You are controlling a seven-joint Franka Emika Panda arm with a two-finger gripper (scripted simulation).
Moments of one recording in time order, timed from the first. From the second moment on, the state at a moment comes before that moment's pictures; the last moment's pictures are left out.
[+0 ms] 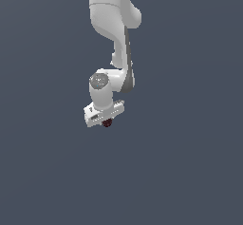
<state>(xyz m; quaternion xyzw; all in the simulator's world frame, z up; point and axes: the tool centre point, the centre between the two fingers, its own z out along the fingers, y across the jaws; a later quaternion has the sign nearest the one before) -0.036 -0.080 0.029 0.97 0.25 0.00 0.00</state>
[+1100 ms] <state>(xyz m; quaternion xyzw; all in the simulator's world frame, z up) 0.000 -0.053 0.098 0.97 0.25 0.00 0.00</state>
